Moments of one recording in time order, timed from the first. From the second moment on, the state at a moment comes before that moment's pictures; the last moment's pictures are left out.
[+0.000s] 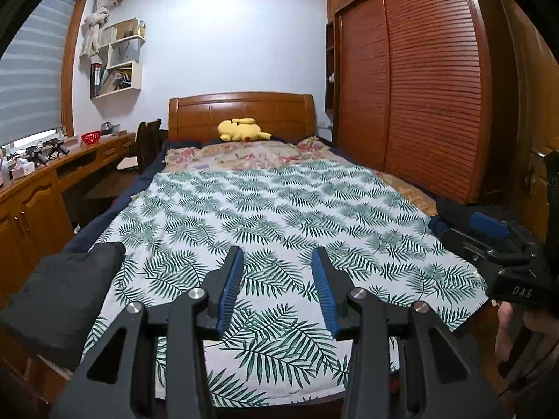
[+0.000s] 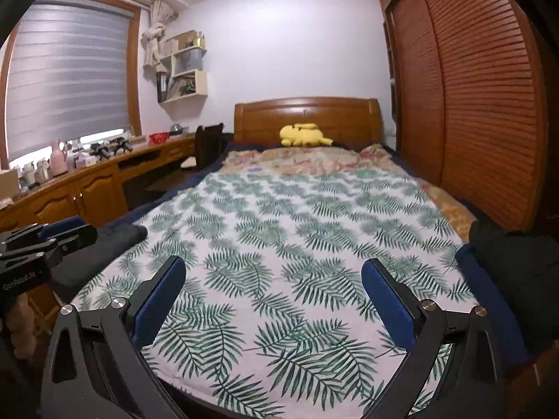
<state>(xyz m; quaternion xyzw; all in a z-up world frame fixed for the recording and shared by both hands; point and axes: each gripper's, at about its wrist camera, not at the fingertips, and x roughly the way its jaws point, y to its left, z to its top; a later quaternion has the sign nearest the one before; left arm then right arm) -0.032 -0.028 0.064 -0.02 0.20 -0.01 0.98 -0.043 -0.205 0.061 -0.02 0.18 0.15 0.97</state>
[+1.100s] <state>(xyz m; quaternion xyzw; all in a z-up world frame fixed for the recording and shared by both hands) -0.041 -0.013 0.064 -0.03 0.20 0.02 0.98 -0.050 -0.218 0.064 -0.02 0.17 0.14 0.98</state>
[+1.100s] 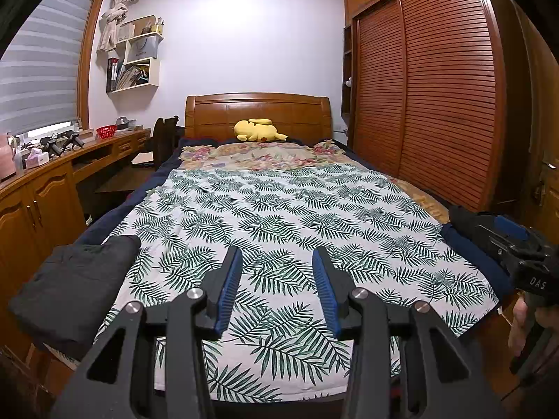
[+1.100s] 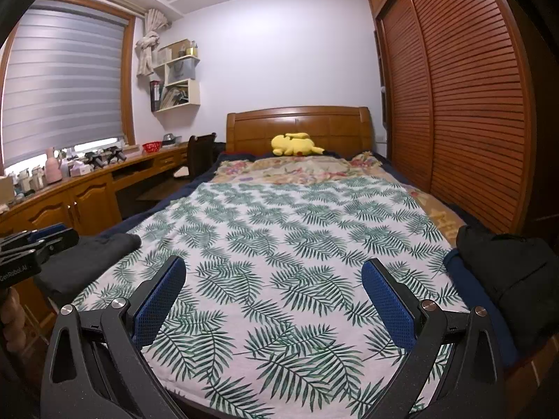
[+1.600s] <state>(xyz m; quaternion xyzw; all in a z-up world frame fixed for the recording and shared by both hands) -0.042 -0.016 0.064 -0.03 0.20 0.02 0.98 -0.052 -0.216 0.066 -0.01 0.17 0.14 0.98</state>
